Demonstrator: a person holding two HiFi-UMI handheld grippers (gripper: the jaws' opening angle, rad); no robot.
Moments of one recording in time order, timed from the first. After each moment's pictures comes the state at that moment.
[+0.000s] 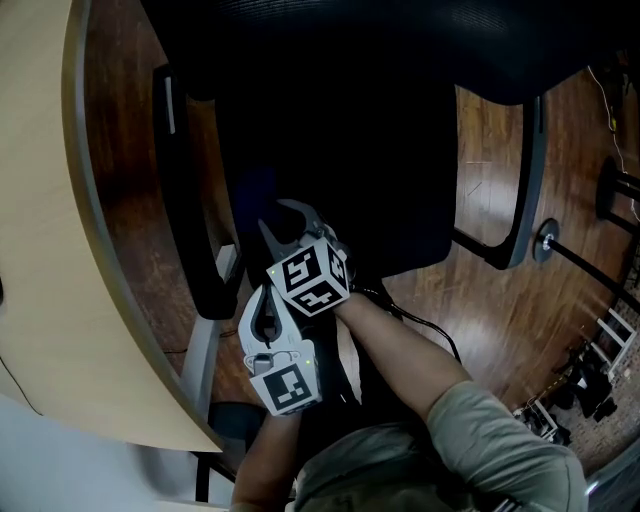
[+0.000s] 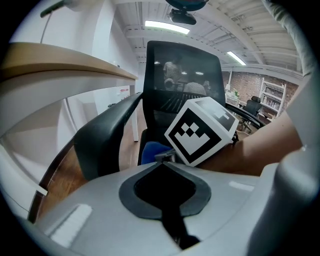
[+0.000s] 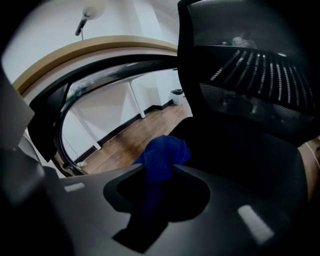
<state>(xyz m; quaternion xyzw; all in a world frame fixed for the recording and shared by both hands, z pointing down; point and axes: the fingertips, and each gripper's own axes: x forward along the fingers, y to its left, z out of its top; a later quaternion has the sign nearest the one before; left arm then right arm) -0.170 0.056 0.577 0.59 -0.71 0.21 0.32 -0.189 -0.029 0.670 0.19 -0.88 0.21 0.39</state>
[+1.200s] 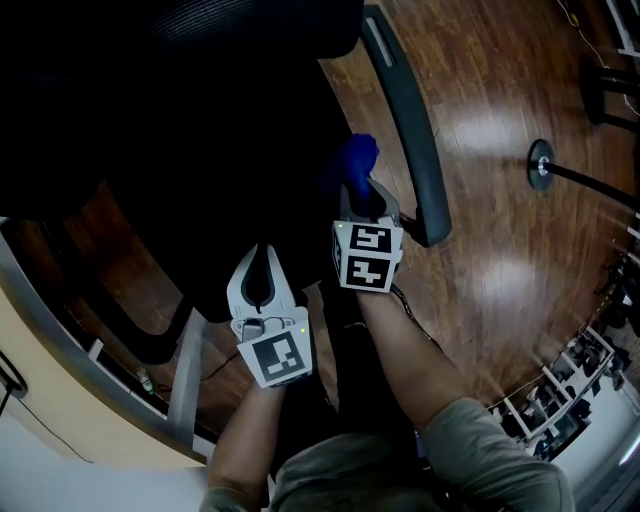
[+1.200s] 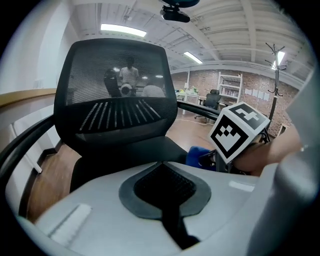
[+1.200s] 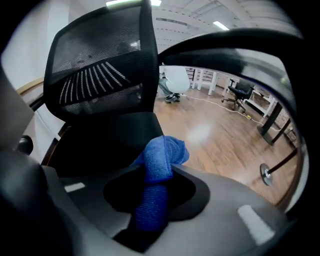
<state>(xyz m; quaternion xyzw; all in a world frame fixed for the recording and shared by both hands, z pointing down) 0.014 -0.081 0.567 0.75 -0.57 0.25 0.24 0.180 -0.131 0.660 0.59 -0.64 0.33 0.36</state>
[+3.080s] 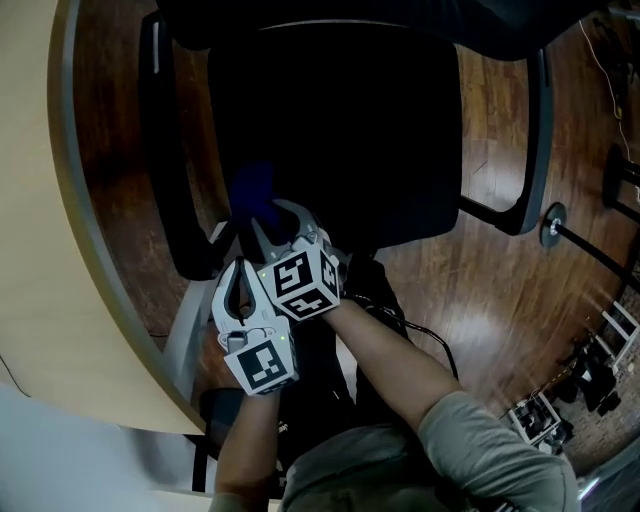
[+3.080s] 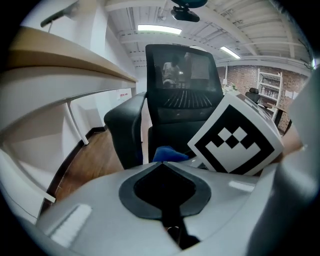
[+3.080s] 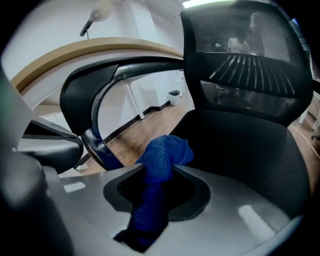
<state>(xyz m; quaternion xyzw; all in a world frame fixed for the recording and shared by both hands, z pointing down) -0.186 0.097 0.592 0.59 -0.71 0.24 0.28 -0.170 0.044 0.672 0.22 -0.88 0.22 0.37</state>
